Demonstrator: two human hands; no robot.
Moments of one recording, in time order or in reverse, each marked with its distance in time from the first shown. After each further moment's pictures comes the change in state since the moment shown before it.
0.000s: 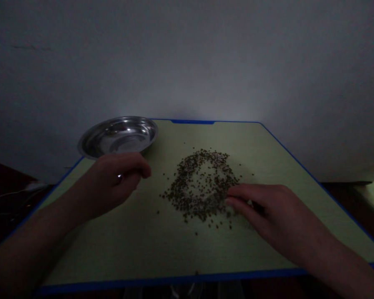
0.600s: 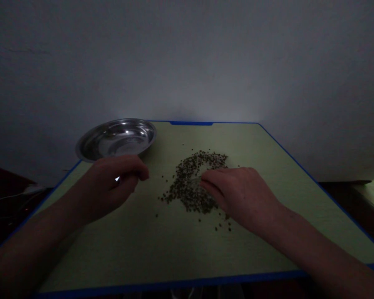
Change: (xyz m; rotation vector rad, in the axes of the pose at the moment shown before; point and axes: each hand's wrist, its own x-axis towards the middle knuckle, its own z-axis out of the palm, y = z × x) left_hand 0.000 0.000 0.000 -0.001 -0.009 -0.015; right_hand 0.045 -0.012 0.016 -0.299 -0.050 -0.115
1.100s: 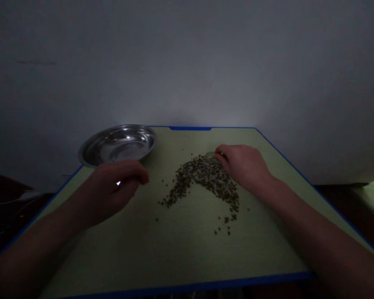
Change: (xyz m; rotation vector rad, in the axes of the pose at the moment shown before) left_hand 0.000 0.000 -0.002 0.008 0.007 -0.010; right_hand 0.038 0.055 0.008 -0.241 0.117 0.224
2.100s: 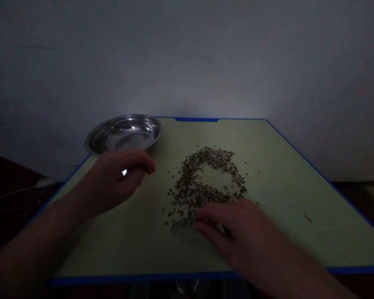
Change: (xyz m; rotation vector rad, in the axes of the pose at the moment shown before) left_hand 0.002 0.003 0.001 -0.011 0.029 0.021; right_hand -0.089 -0.073 -0.034 0.755 -0.353 -0.090
